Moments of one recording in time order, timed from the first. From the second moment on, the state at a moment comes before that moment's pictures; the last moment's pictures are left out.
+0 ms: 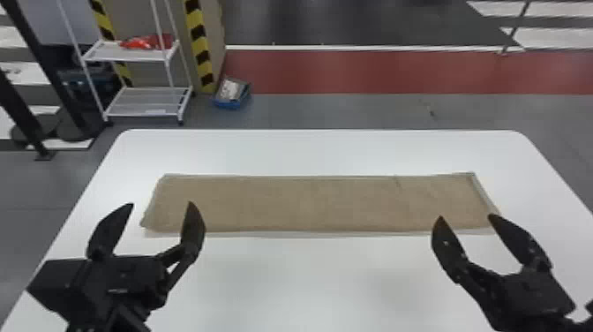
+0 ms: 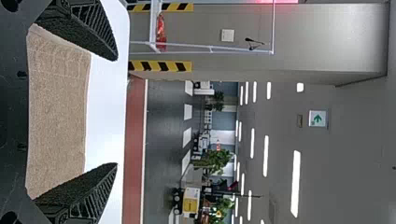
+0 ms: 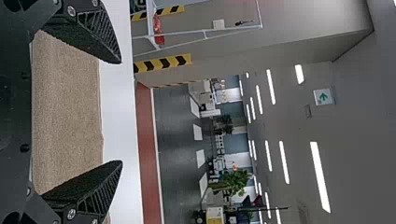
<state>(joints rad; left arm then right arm) 0.60 0.09 -0.02 -2.15 0.08 -0.03 0.09 0.64 0.00 -0.15 -2.18 -0.22 0.02 0.30</state>
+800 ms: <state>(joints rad) 0.59 0.10 -0.03 -2.14 0.08 -0.03 0.09 0.64 0.00 -0.15 -2.18 -0.22 0.01 0.29</state>
